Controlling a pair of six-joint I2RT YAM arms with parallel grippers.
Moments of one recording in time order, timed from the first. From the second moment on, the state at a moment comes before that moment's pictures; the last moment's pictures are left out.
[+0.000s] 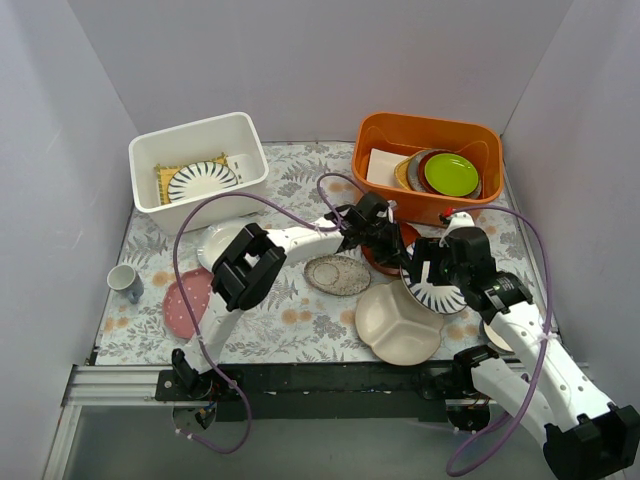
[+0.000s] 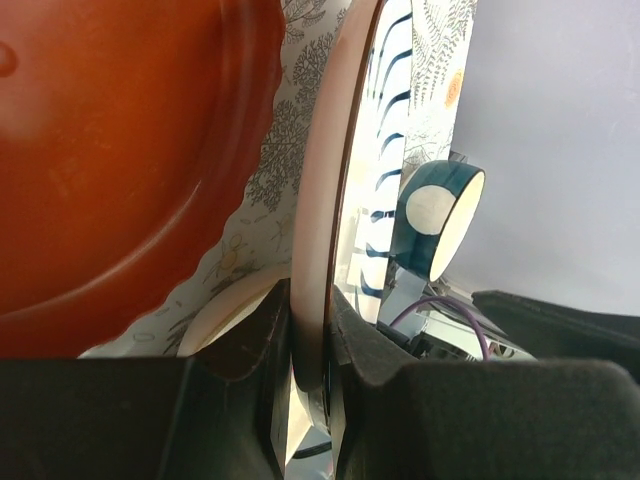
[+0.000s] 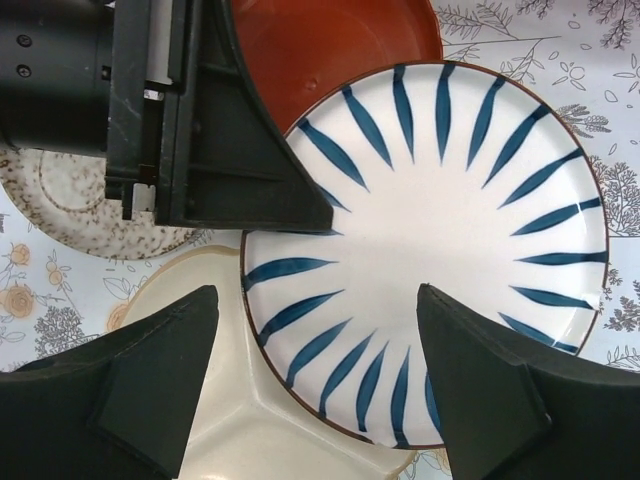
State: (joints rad) left arm -0.89 2.23 1.67 -0.15 0.53 -1.03; right arm 0.38 0.79 0.67 -0.59 0.04 0.31
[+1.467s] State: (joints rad) left arm -0.65 1.69 1.40 -0.44 0.50 -0.88; right arm 0.38 0.54 0.68 -0.61 0.25 0.32
